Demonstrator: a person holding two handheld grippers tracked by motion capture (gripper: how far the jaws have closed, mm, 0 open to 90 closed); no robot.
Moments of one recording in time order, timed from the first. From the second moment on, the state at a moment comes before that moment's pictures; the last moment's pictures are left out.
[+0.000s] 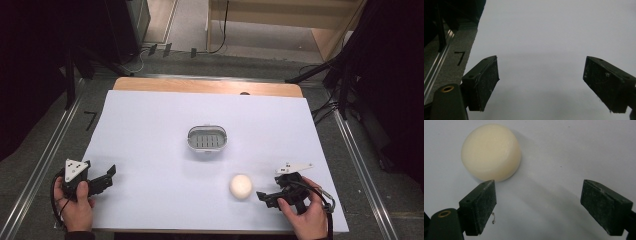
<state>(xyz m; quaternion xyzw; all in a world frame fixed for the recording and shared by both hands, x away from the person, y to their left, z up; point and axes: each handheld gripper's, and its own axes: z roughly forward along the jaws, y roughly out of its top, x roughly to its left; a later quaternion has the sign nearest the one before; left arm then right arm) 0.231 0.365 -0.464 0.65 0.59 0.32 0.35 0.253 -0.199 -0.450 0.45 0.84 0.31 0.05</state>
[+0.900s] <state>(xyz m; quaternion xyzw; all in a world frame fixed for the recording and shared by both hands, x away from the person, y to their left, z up) 0.231 0.365 -0.464 0.65 0.59 0.32 0.35 0.253 -0.169 -0.450 0.43 0.85 0.31 0.03</state>
